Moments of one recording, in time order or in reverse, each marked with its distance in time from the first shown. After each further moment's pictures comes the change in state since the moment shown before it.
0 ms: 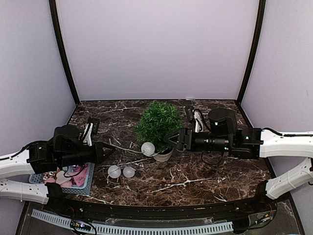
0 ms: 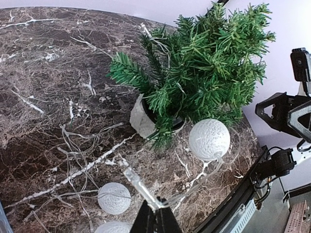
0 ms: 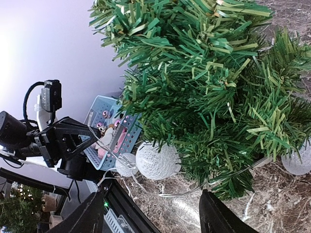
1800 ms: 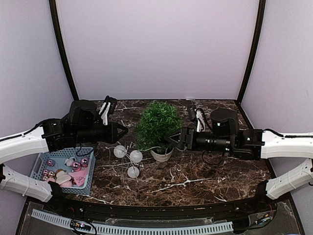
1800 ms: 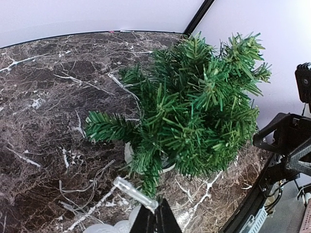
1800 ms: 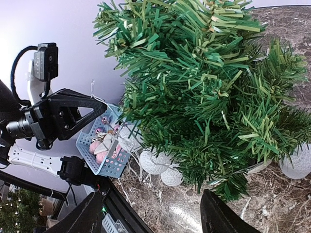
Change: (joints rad) left arm 0.098 0.326 0.298 0.004 0.091 0.187; right arm 0.000 -0.019 -0.021 0.029 0.029 -0.014
